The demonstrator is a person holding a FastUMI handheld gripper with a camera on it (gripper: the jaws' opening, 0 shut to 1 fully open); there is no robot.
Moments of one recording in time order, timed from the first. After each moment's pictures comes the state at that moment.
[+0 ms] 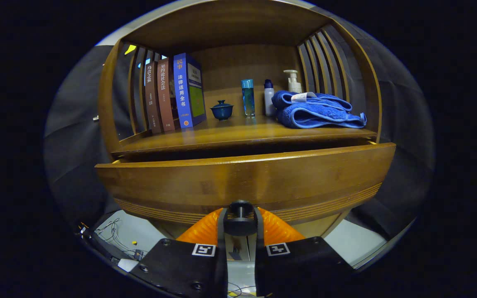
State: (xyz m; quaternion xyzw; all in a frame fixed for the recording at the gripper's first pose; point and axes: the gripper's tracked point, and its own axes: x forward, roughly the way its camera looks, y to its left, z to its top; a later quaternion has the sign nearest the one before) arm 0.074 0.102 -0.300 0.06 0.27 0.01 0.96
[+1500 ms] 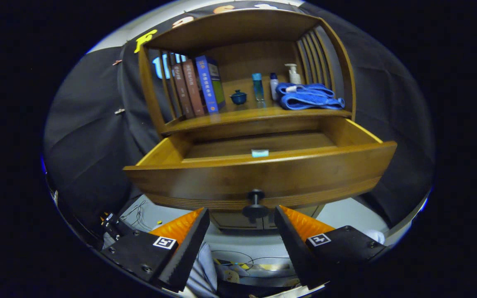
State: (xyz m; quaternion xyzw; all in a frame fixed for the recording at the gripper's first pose) arm -0.058 0.118 -0.225 0.08 0.33 0.09 0.94
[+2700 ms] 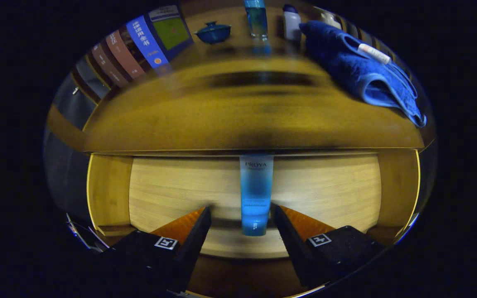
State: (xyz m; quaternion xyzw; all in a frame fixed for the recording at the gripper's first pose) arm 0.101 0.111 -0.345 0.04 0.64 0.04 0.77
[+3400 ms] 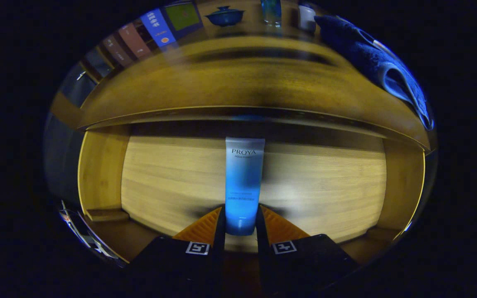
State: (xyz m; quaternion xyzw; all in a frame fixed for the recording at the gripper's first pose) arm 0.081 0.114 -0.338 0.02 0.64 0.09 0.76
